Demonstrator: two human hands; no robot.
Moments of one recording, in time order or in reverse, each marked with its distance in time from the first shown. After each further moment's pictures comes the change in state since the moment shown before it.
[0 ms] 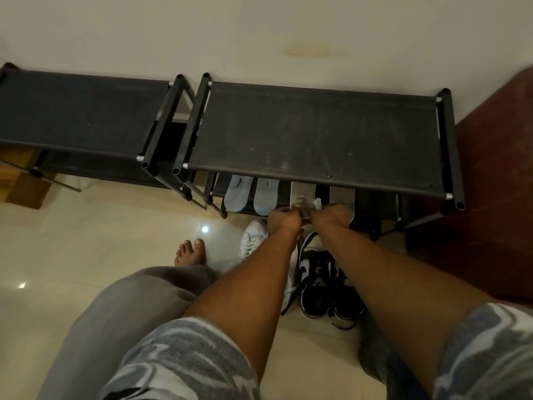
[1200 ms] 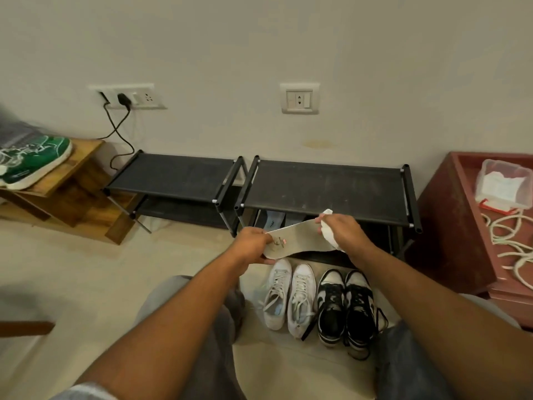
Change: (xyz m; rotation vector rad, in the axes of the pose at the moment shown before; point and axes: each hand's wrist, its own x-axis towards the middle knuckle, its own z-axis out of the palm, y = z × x) left_hand -0.256 0.082 -0.208 0.193 -0.179 0.301; right_hand -0.220 0.026 -0.145 0.538 -0.258 -0.609
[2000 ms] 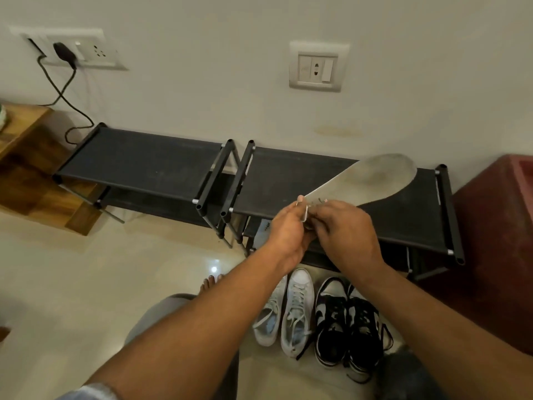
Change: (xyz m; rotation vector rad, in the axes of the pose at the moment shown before) left_hand 0.100 0.060 0.071 -0.773 -0.200 -0.015; right_hand 0.076 -0.033 0.034 -0.871 0.190 -0.803
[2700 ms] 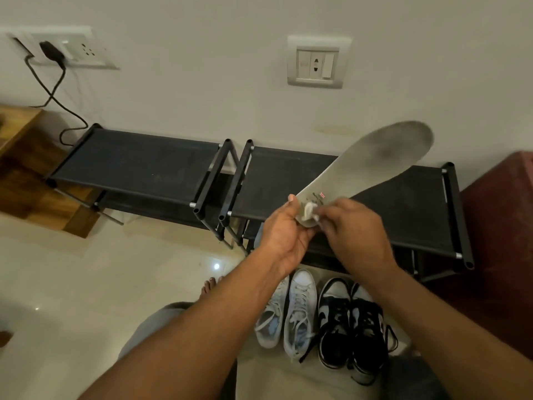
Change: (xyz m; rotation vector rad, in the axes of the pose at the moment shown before) left_hand 0.003 0.014 0.001 -0.178 0.052 -0.036; right_hand 0.010 0.005 -0.011 -0.021 -0.010 0.062
